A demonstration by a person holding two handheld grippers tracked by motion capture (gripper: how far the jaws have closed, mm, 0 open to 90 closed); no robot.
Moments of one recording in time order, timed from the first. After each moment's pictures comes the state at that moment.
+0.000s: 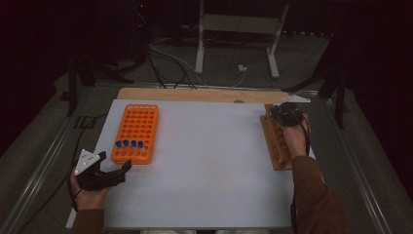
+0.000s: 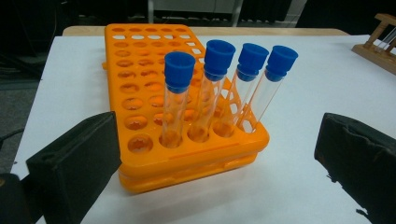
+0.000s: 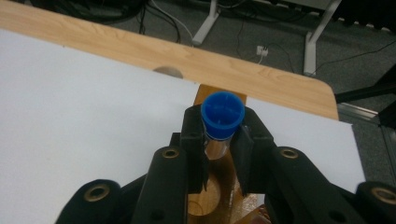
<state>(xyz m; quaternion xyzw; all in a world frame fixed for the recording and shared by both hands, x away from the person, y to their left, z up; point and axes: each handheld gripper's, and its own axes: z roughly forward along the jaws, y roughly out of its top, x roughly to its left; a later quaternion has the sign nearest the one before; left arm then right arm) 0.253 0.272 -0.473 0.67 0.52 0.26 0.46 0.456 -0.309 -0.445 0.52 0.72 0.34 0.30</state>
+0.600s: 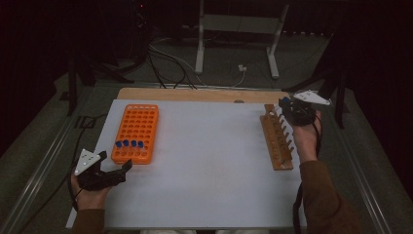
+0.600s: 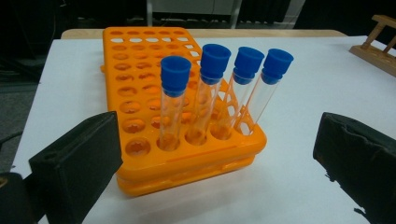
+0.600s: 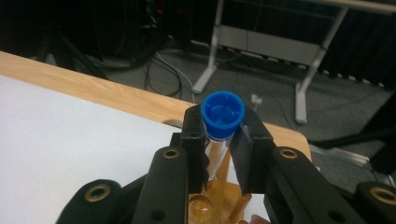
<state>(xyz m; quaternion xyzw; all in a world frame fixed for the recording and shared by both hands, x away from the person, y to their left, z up) 0.253 0.271 -0.472 0.67 0.51 0.26 0.47 0.415 -0.314 -0.394 0.48 0.69 0.42 0.36</state>
